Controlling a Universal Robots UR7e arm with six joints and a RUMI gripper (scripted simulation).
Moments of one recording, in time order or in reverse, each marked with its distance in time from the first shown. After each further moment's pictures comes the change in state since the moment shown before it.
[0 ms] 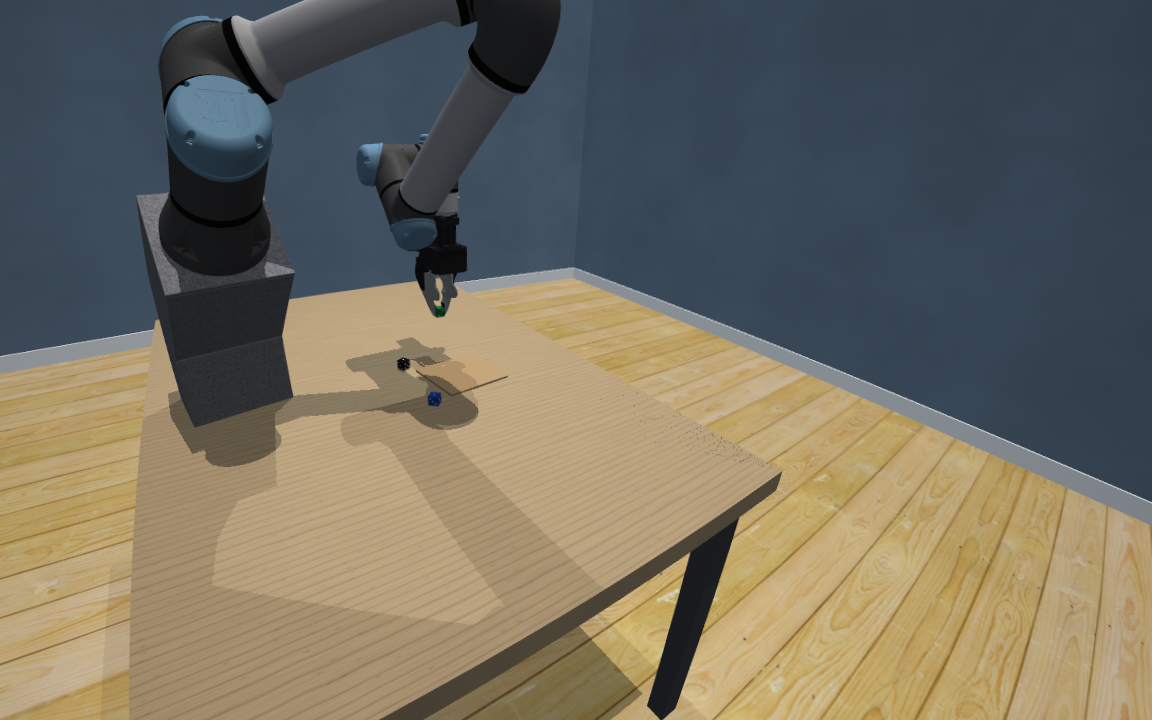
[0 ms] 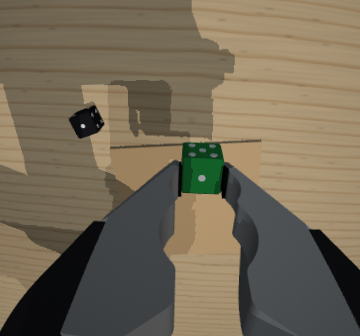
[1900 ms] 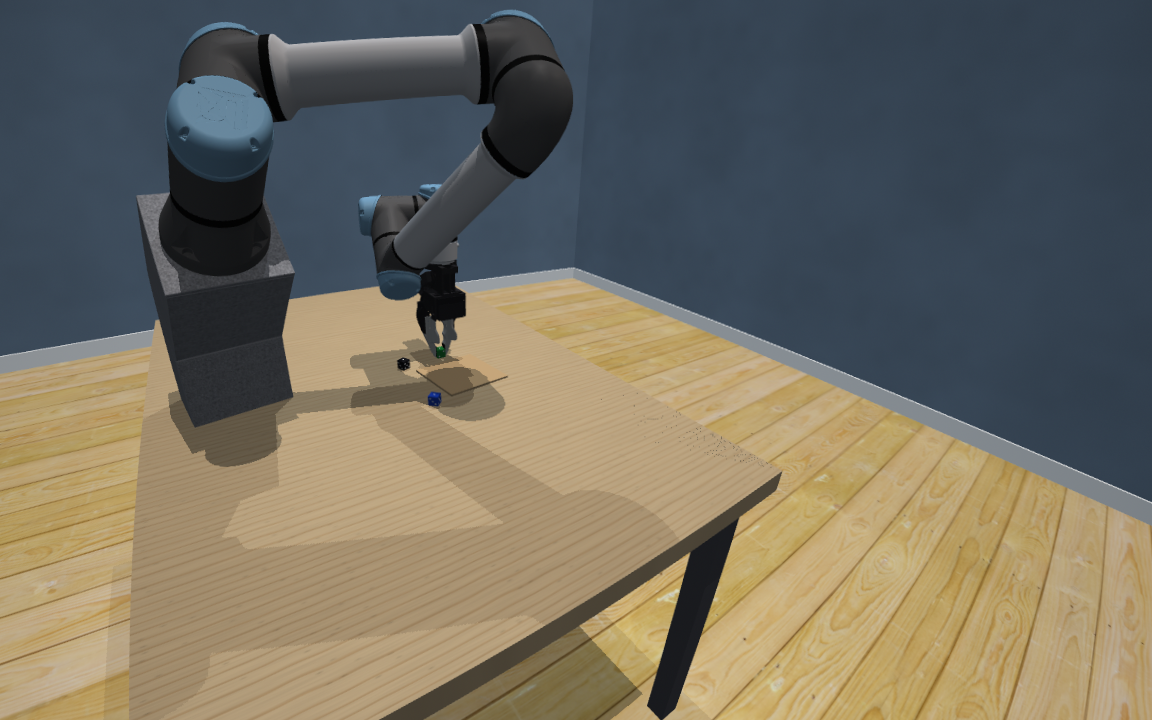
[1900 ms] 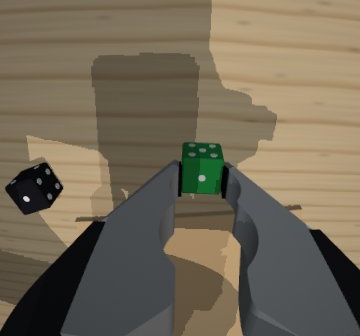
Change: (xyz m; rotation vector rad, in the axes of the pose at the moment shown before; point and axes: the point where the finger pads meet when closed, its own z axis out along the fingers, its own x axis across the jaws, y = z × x) arm -0.002 -0.001 0.098 0.000 -0.001 0.028
